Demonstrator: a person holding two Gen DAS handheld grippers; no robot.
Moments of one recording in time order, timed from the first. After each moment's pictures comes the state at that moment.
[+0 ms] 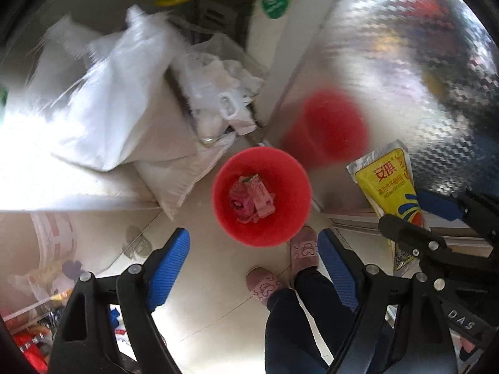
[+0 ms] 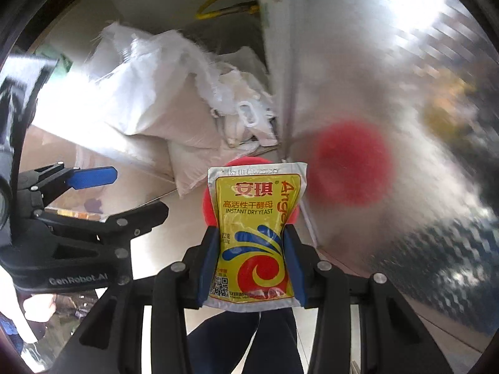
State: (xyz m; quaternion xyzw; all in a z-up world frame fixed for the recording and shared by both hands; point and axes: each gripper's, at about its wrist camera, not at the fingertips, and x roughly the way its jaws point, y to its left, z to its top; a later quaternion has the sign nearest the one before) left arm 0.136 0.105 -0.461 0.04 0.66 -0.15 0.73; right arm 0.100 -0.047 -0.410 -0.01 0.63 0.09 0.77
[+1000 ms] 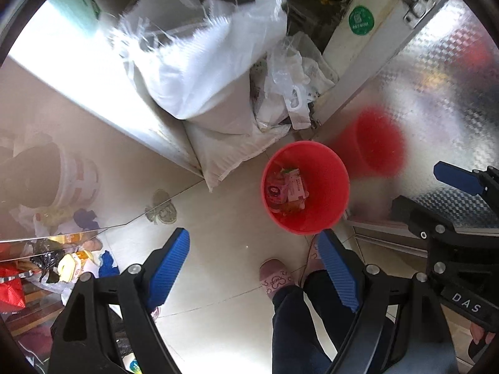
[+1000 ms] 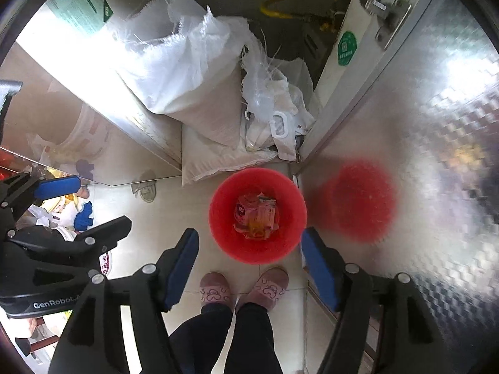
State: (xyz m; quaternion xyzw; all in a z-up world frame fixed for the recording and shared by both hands) left arm 0.109 0.168 -0.435 0.00 0.66 -0.04 0.75; right arm 0.109 0.012 -0.396 -0.12 0.62 0.14 0.76
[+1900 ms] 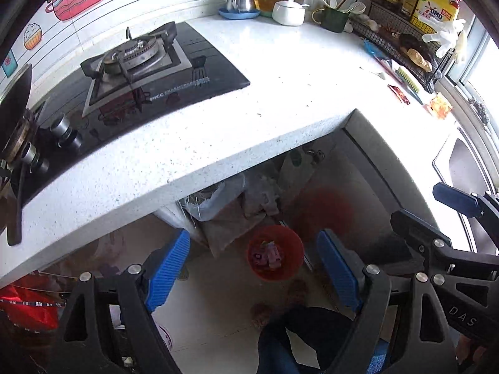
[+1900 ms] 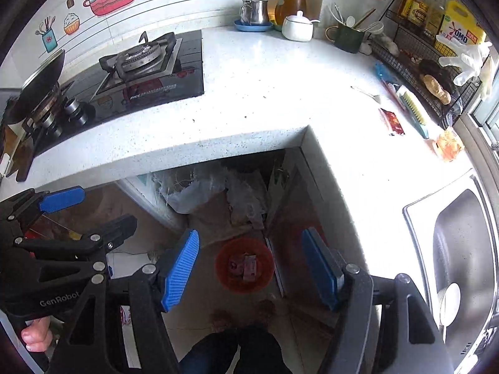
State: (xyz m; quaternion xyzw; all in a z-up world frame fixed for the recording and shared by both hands) left arm 0.088 0.161 -0.148 -0.01 0.52 -0.07 0.85; right arm 0.062 0.003 -0.119 -0.08 0.49 0.07 0.86
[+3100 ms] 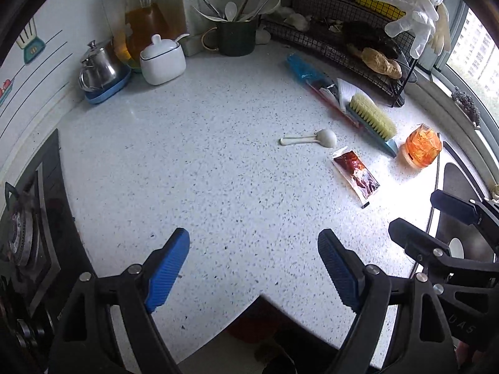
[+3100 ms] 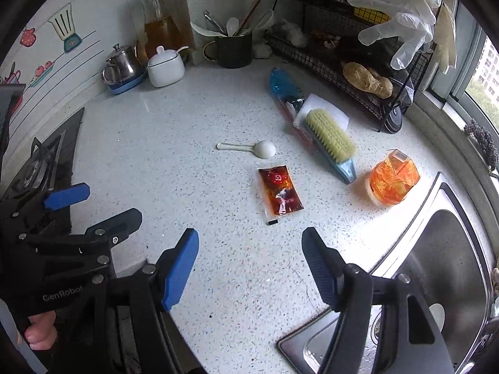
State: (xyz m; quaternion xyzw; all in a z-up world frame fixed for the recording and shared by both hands) left arm 0.321 -0.040 -0.123 0.10 0.51 -0.20 0.83; right arm 0.231 -0.161 -0.082 0.02 0.49 -0.05 0.87
